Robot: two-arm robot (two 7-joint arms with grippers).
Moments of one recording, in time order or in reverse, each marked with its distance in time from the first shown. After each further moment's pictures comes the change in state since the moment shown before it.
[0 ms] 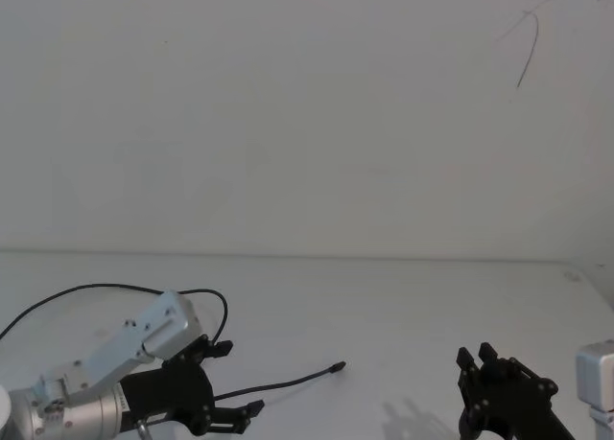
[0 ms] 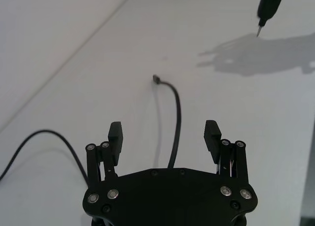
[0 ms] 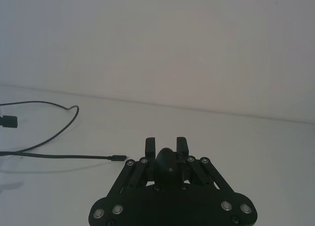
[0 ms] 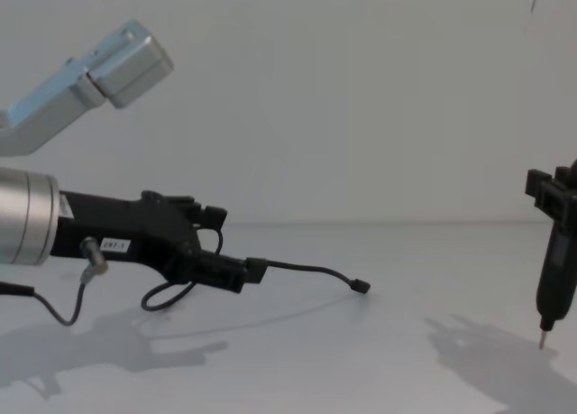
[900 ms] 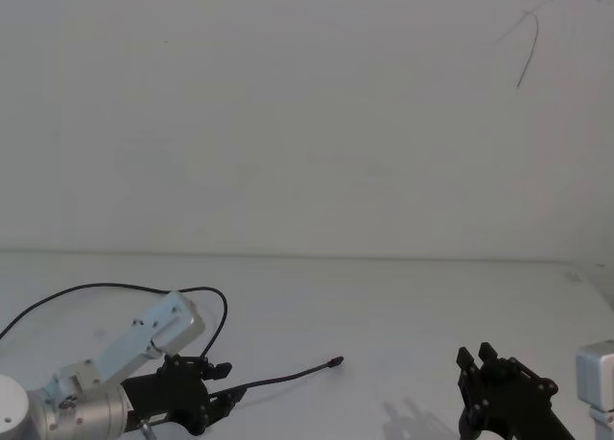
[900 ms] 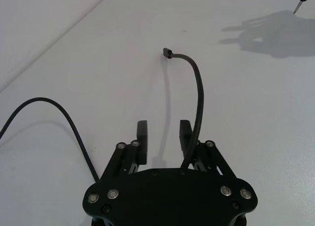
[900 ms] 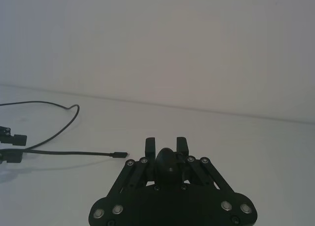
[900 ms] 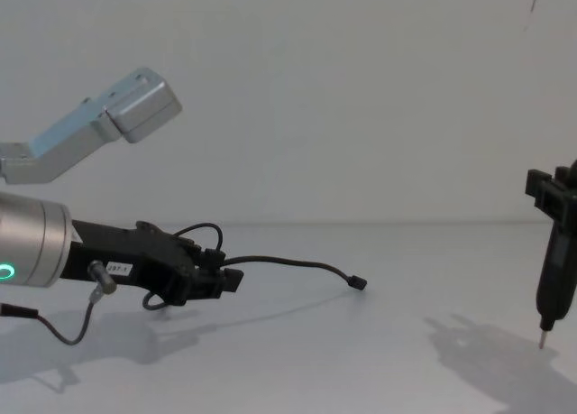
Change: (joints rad) left arm -0.035 -0.049 0.012 0.101 0.019 0.069 0.030; right arm 0.000 0.000 0.000 0.000 0.000 0.000 0.000
